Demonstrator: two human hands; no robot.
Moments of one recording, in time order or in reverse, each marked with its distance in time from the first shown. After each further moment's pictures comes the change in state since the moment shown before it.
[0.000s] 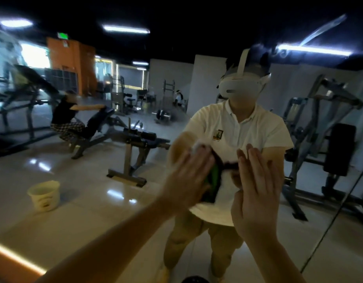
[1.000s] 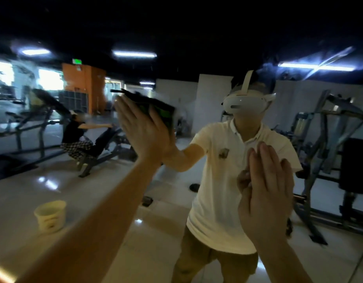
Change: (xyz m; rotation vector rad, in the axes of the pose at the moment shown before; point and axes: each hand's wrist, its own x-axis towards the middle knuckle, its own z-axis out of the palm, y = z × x) left_hand 0.104 -0.136 -0.053 -0.140 0.416 -1.077; right_hand 0.056 -0.009 0.012 -0.060 0.144 0.027
